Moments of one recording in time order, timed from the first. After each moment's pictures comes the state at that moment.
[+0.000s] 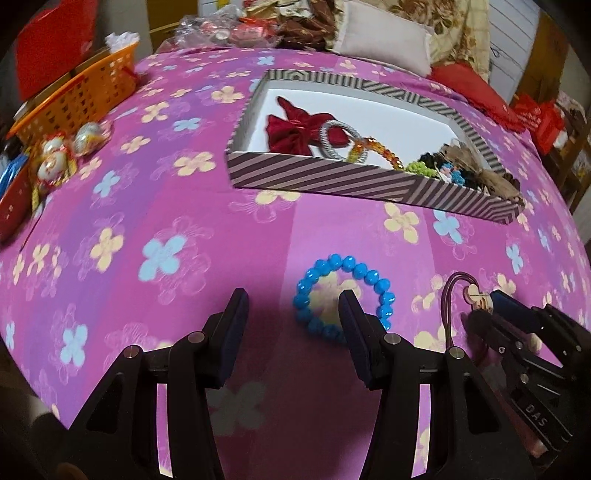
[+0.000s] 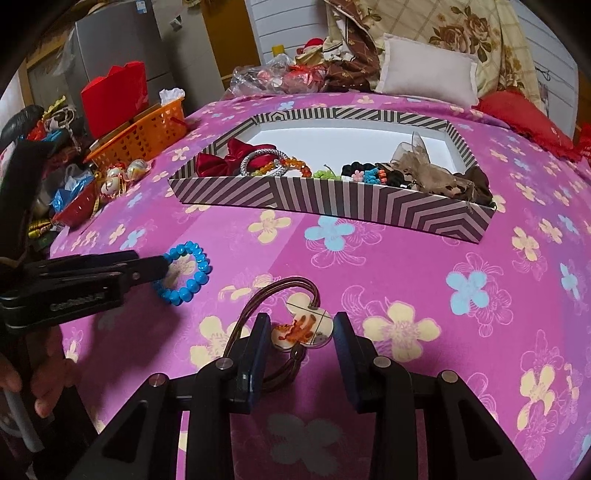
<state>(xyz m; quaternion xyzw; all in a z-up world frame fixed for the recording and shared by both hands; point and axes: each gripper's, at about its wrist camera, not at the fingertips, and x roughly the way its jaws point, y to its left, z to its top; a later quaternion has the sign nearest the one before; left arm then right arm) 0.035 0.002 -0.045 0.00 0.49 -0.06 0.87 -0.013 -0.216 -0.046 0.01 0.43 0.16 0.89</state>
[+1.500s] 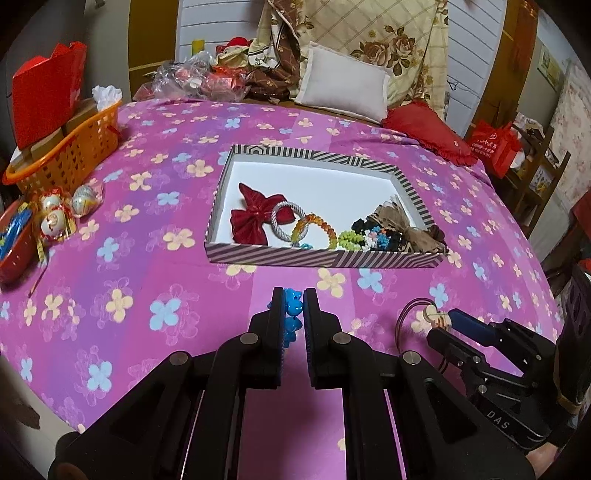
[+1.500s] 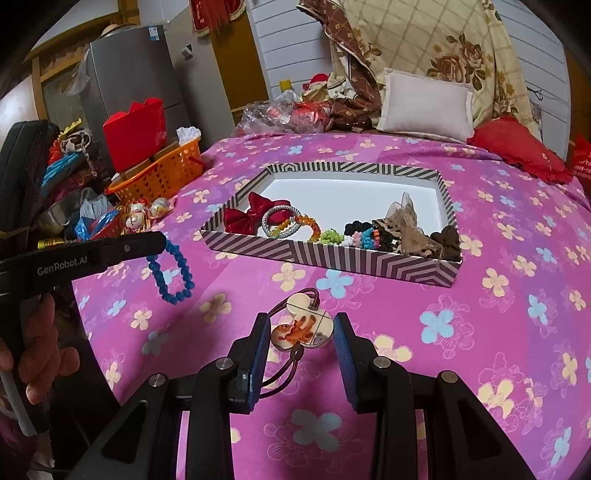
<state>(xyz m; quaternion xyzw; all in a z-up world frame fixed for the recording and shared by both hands) 0.012 0.000 0.044 -0.03 0.42 -0.12 0.90 -0.037 -0.222 0.012 0.02 0.38 0.16 0.91</state>
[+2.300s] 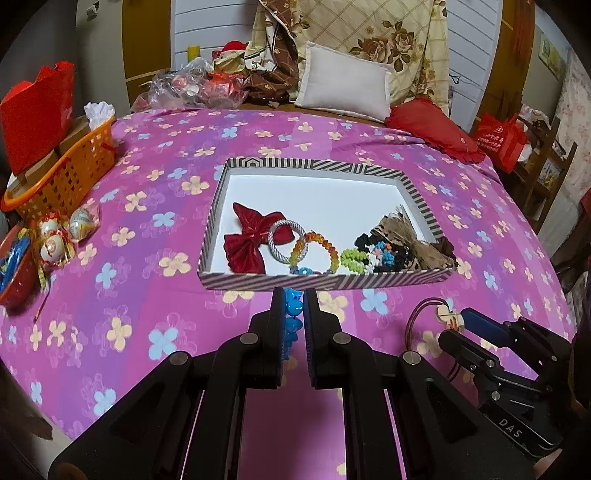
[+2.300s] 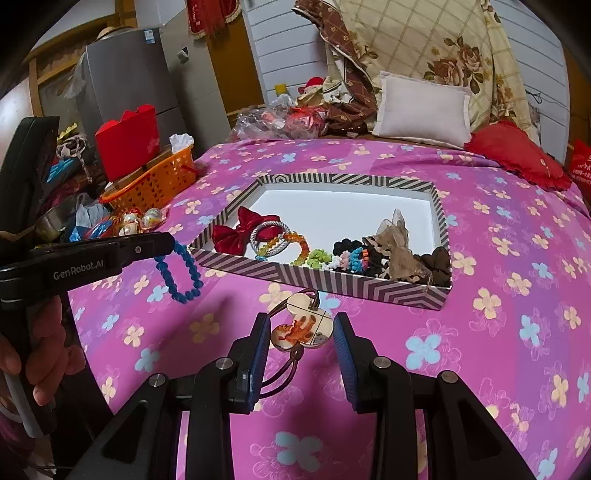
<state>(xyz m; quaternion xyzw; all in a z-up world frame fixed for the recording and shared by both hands) 0.041 -0.018 0.050 0.00 0.42 -0.11 0.90 -0.014 -0.233 0.025 0.02 0.37 0.16 0.91</state>
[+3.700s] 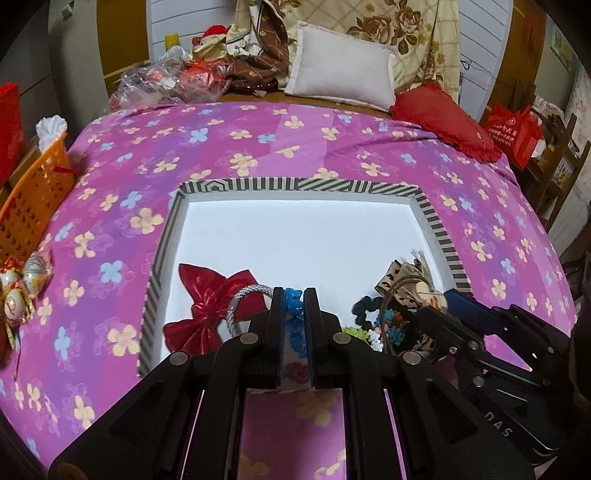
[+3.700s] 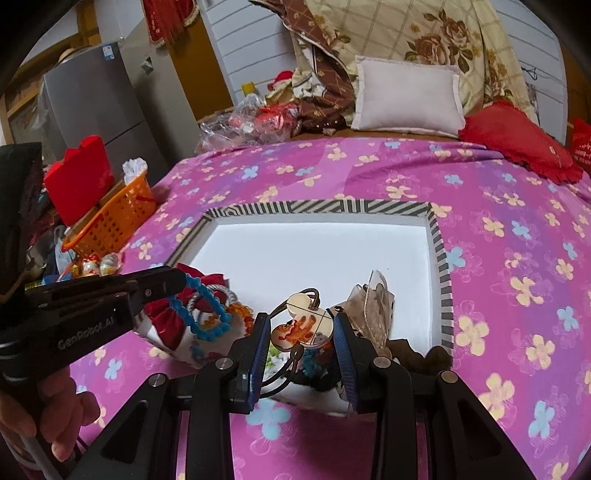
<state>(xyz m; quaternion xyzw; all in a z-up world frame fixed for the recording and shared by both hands) 0.157 -0.073 0.029 0.01 0.45 -0.12 0.88 0.119 -0.258 0.013 0.06 0.39 0.14 0.91</state>
